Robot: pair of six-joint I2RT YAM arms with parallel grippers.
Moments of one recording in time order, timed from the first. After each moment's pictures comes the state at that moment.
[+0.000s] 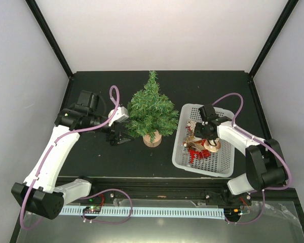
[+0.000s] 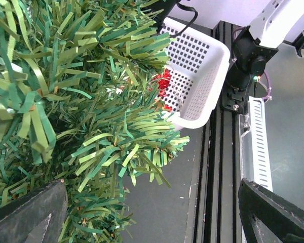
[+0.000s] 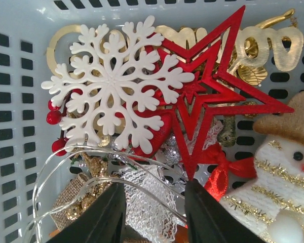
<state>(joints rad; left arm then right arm) -0.26 1.12 1.22 -1.10 0.94 0.70 0.34 1.47 0.84 -0.56 0.05 0.53</state>
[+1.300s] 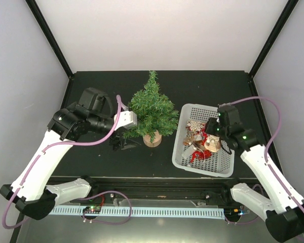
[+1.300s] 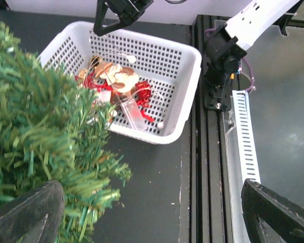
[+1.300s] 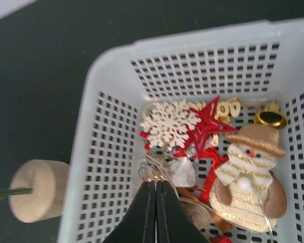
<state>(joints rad) -0.52 1.09 1.43 -1.18 0.76 0.60 0.38 0.95 0.87 -0.73 0.10 0.58</state>
